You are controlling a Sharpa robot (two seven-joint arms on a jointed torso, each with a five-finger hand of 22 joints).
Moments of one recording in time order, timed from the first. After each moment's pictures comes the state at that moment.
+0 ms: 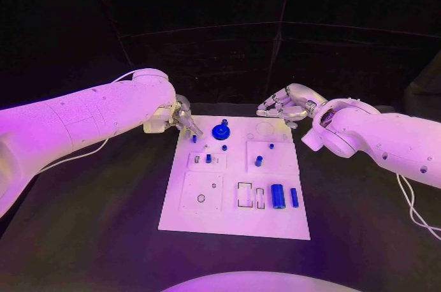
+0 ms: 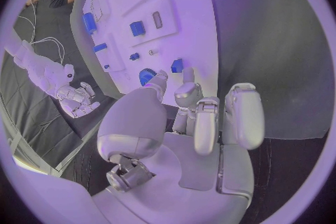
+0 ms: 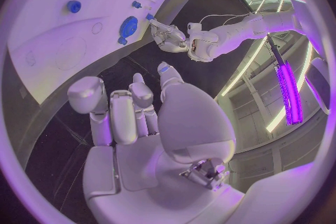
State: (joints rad) left arm 1.43 -0.48 -0.14 0.98 -1.07 0.38 -0.49; left_hand 1.02 0.02 0.07 0.12 0.06 0.95 0.07 0.48 0.40 1.30 0.00 1.16 0.98 1.47 -0.06 1.57 1.31 0.06 1.47 0.04 1.32 1.31; right arm 1.26 -0.75 0.00 1.35 -0.88 -0.24 0.08; right_hand 1.25 0.02 -0.08 0.14 0.37 0.93 0.15 0.13 0.07 1.24 0.07 1.16 1.11 1.47 -0.01 1.36 1.25 0.10 1.31 0.09 1.24 0.90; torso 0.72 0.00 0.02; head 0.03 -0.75
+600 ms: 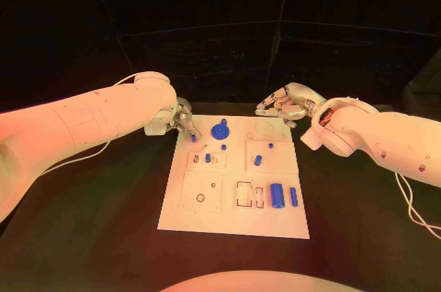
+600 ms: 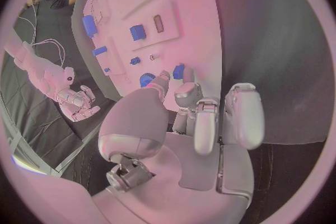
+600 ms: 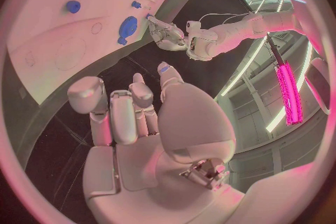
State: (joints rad) left arm 1.41 -0.47 -0.15 0.97 -1.07 0.38 -0.48; left_hand 1.05 0.03 0.08 0.11 0.06 0.94 0.07 0.50 0.40 1.30 0.00 1.16 0.98 1.47 -0.06 1.57 1.31 0.06 1.47 0.04 1.32 1.31; right arm 1.26 -0.75 0.00 1.35 -0.88 -0.24 0.08; right_hand 1.25 0.02 -0.08 0.14 0.37 0.93 0.15 0.13 0.07 1.24 0.07 1.16 1.11 1.47 -0.01 1.36 1.25 0.10 1.31 0.09 1.24 0.90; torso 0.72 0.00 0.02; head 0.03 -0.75
